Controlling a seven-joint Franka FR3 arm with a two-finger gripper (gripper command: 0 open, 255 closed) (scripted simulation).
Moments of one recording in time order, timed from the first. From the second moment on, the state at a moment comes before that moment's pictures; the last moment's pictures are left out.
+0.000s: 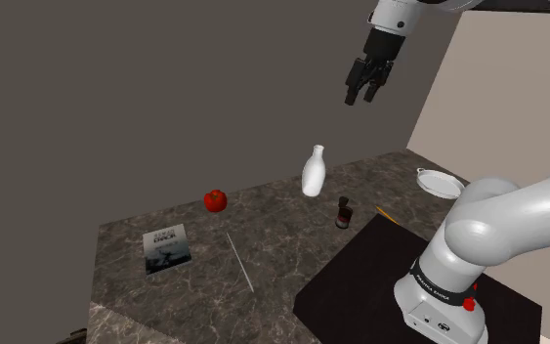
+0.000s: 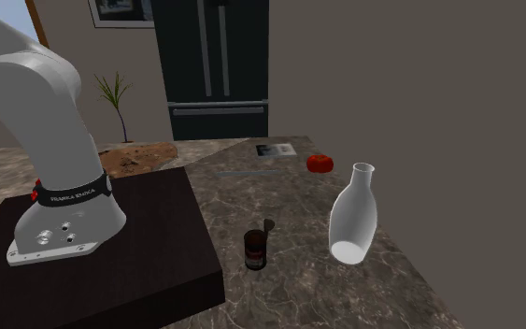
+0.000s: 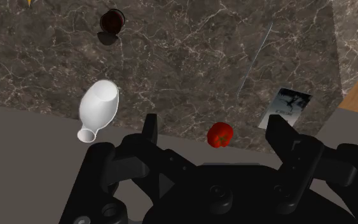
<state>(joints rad) 0.00 -0.76 -0.07 -2.28 0.03 1.65 -0.02</state>
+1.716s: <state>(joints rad) -0.11 -0.46 -0.25 -2.84 -0.10 2.51 -0.15</state>
